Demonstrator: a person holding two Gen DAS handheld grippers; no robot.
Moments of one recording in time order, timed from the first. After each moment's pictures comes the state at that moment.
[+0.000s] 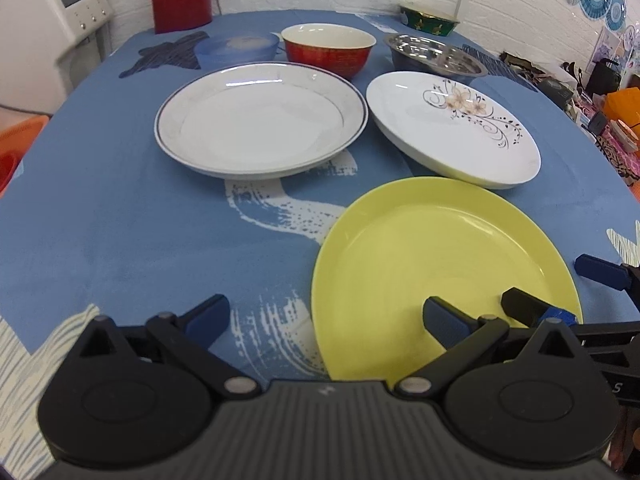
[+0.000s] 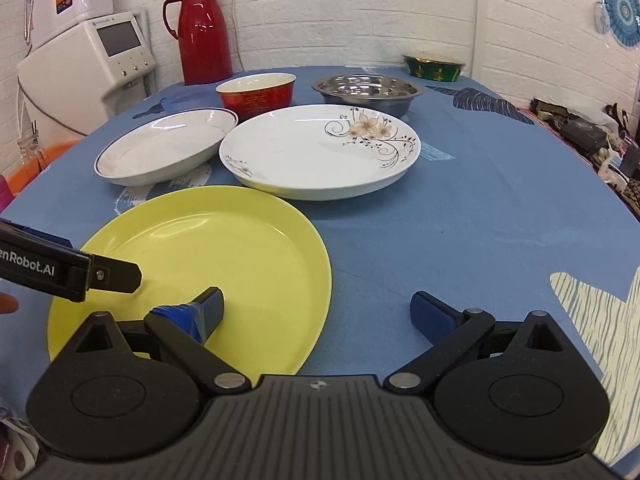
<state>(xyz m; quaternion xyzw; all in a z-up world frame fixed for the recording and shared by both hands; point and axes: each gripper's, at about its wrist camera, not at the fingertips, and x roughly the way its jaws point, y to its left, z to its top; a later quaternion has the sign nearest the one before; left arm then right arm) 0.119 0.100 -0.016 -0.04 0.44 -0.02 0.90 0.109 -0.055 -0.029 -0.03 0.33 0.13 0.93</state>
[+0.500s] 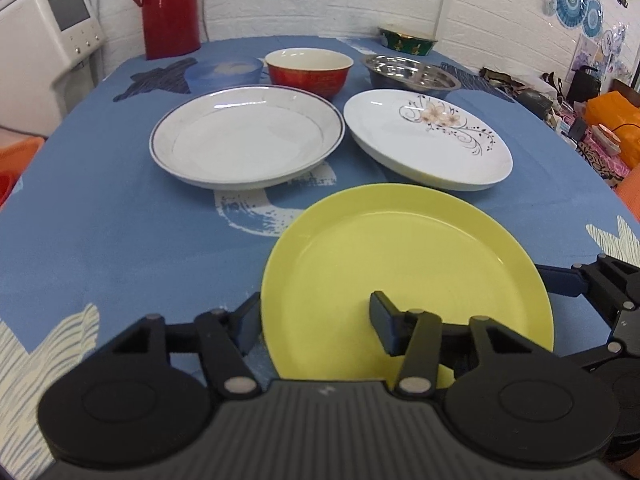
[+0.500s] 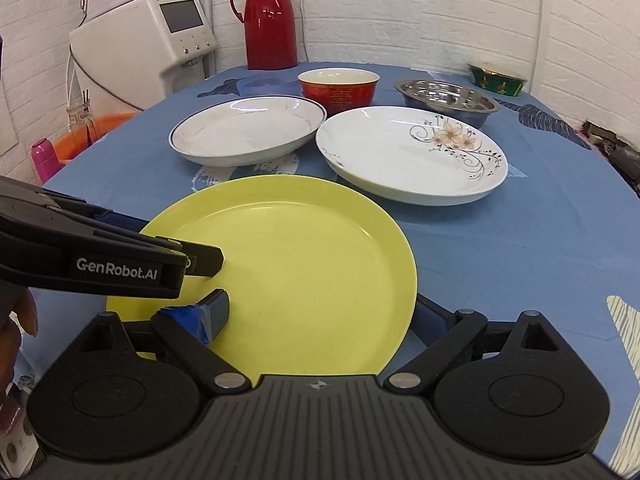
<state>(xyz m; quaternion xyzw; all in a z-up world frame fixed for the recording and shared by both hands) 0.098 0.098 -0.010 -0.04 0.40 -0.03 0.92 0.097 -0.007 -0.021 -0.06 0.34 0.20 0.92</state>
